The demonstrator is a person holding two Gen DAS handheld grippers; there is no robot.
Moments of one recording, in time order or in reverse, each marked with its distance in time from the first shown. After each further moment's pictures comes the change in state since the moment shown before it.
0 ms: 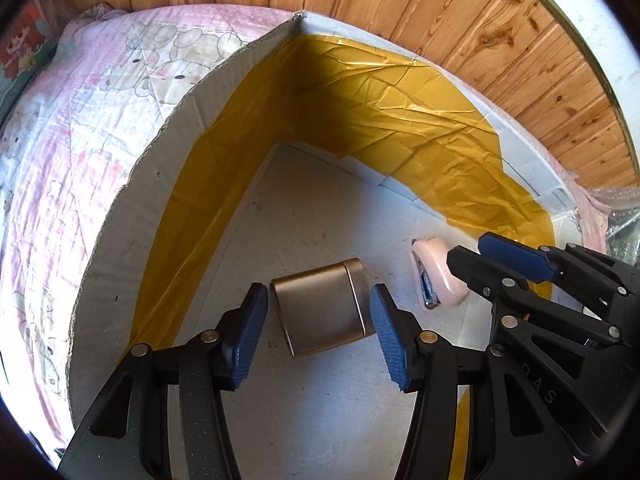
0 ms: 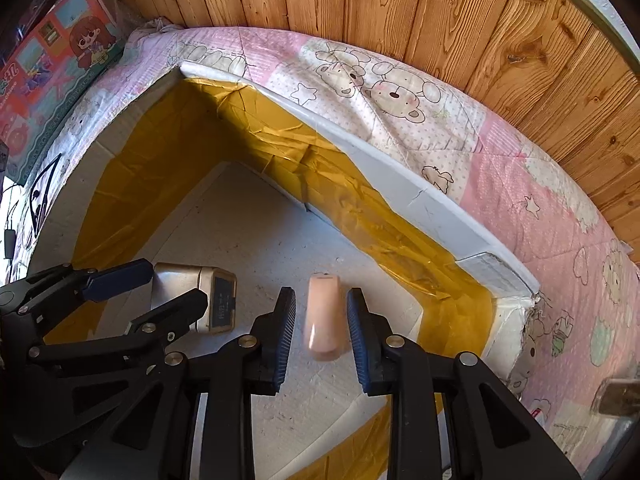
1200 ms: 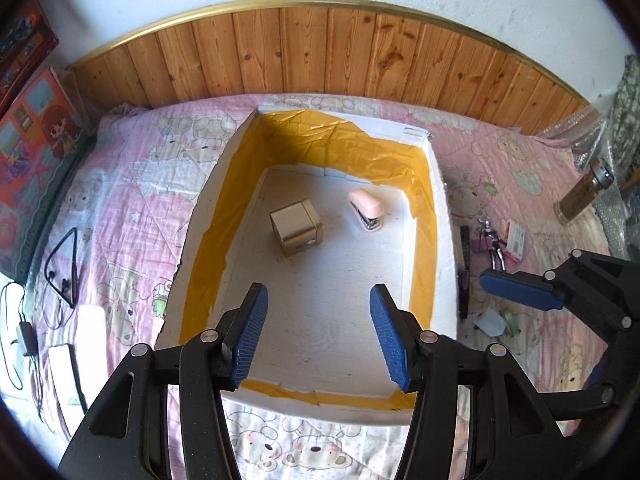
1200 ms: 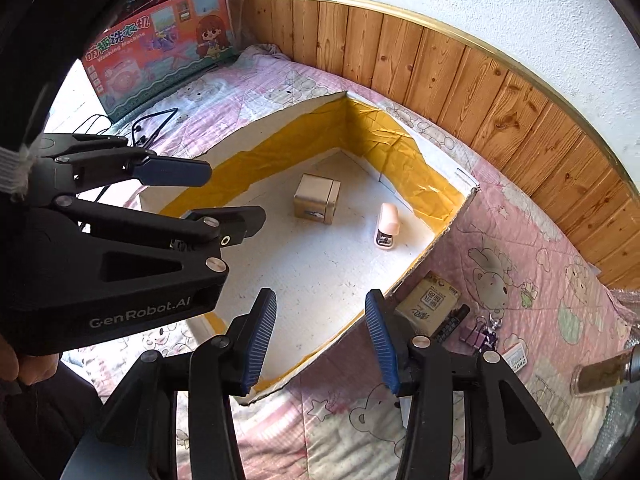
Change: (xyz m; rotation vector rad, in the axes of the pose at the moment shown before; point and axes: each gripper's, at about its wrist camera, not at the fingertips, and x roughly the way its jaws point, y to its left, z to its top) left arm -0.143 -0.041 -0.127 0.237 -0.241 0.078; right arm -0.143 0.066 -0.168 -0.219 -0.232 0.029
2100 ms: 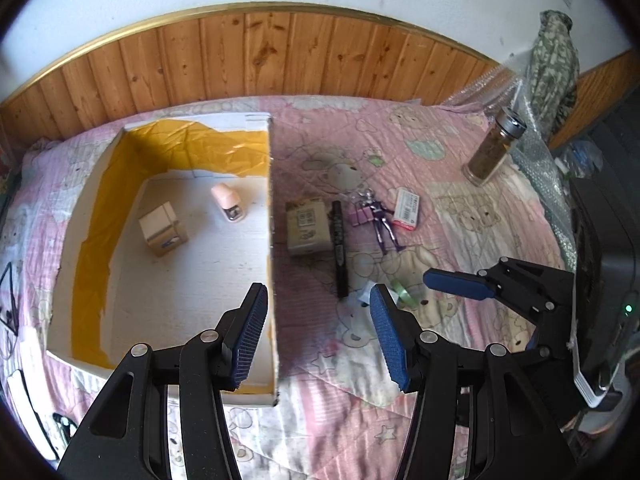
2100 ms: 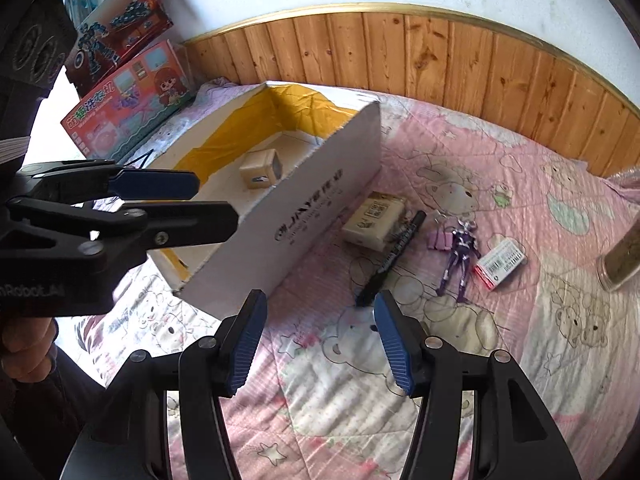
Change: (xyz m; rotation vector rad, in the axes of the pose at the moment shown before) left arm -0.010 -0.109 -0.023 0.166 0.003 -0.237; right arm -0.016 -0.089 -0.125 0.311 -0.081 0.048
